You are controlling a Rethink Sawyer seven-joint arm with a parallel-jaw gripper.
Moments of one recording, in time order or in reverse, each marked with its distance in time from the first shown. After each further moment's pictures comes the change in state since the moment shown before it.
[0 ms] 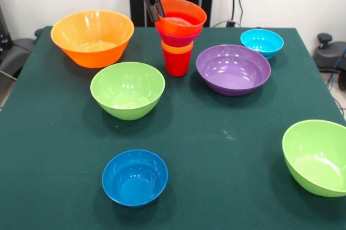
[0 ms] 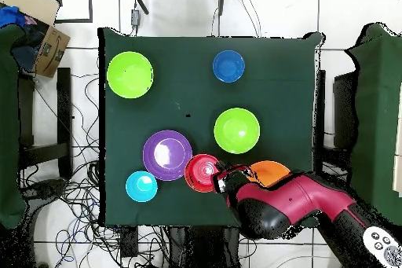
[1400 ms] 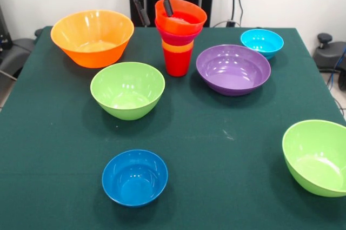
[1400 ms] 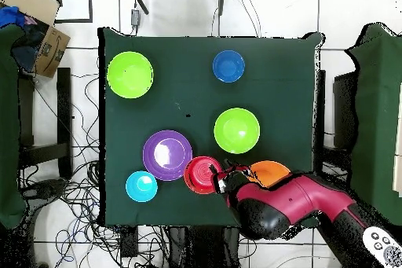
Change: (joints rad) arm 0.003 0.000 -0.007 0.000 -0.002 0.000 0.000
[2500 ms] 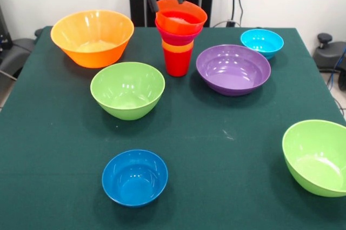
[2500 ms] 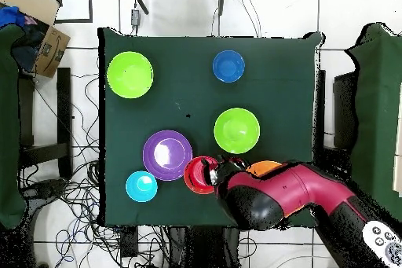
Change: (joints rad) arm 0.072 -0.135 0.040 -0.020 0.235 0.085 0.000
